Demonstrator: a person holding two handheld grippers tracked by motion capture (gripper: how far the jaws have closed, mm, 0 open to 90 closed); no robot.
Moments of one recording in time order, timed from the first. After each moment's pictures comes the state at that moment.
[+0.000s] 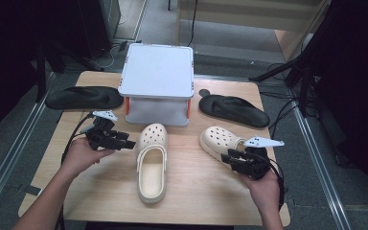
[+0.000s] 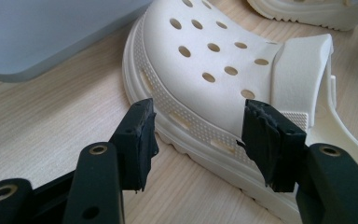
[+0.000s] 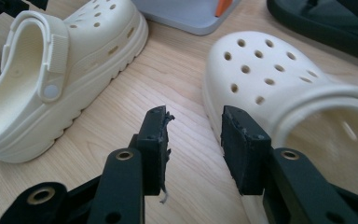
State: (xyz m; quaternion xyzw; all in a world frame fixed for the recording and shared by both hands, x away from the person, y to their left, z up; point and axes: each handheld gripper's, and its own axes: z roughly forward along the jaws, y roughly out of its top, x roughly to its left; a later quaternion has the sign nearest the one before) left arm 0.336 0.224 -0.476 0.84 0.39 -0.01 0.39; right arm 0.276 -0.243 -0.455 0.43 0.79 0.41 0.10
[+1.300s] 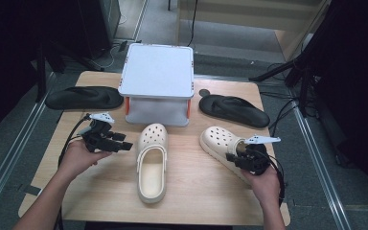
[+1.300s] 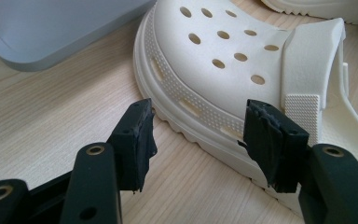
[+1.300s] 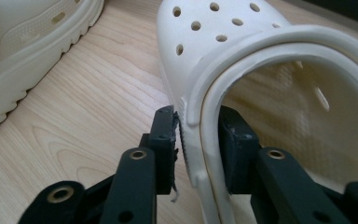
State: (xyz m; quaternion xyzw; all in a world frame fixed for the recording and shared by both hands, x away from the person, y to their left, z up) left arm 0.328 0.233 -0.479 0.84 0.39 0.01 0.38; right arm 0.304 -0.257 -0.487 0.45 0.81 0.37 0.09
